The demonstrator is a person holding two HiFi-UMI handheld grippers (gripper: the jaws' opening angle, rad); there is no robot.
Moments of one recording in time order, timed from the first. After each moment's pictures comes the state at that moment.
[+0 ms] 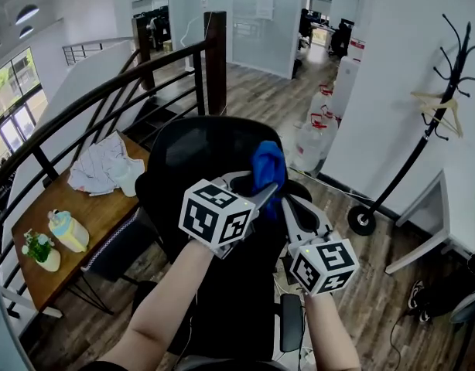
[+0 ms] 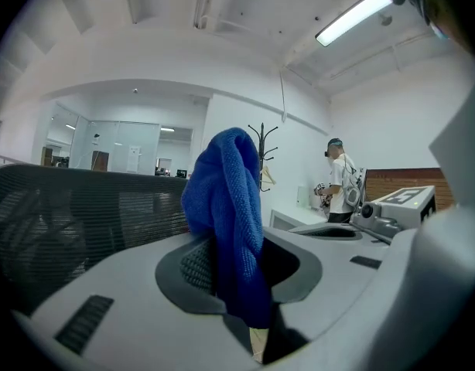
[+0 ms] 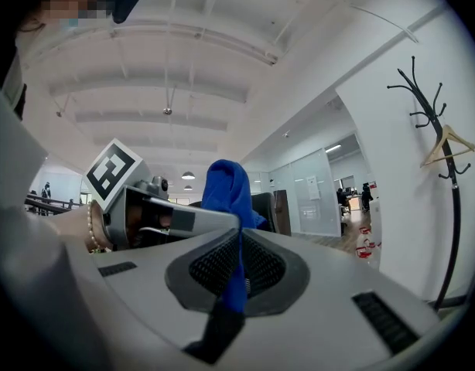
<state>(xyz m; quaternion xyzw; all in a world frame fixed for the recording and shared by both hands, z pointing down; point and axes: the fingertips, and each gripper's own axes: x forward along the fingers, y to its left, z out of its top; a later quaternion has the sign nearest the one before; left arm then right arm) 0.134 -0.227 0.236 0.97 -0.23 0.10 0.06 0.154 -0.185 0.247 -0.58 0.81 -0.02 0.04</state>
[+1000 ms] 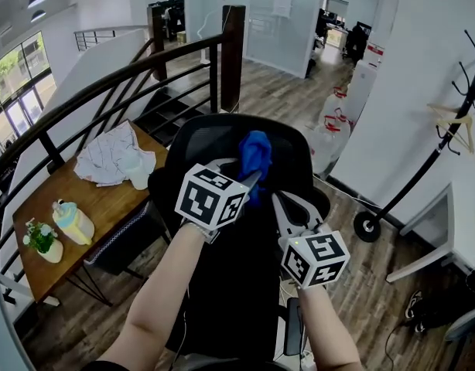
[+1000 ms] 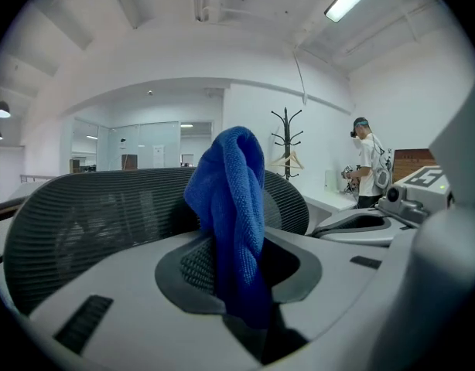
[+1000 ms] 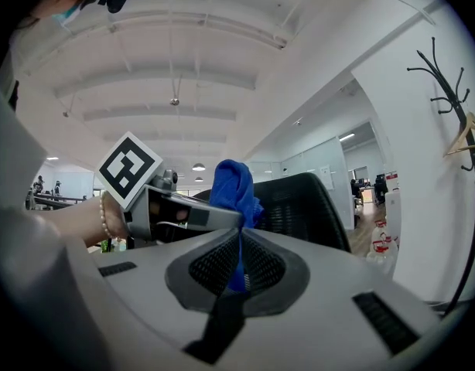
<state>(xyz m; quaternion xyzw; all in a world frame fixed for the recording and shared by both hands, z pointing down) 0.060 -0.299 0.252 0.94 -0.32 0.15 0.04 0.092 -0.231 0.260 -0.54 0.84 -0.04 0.01</state>
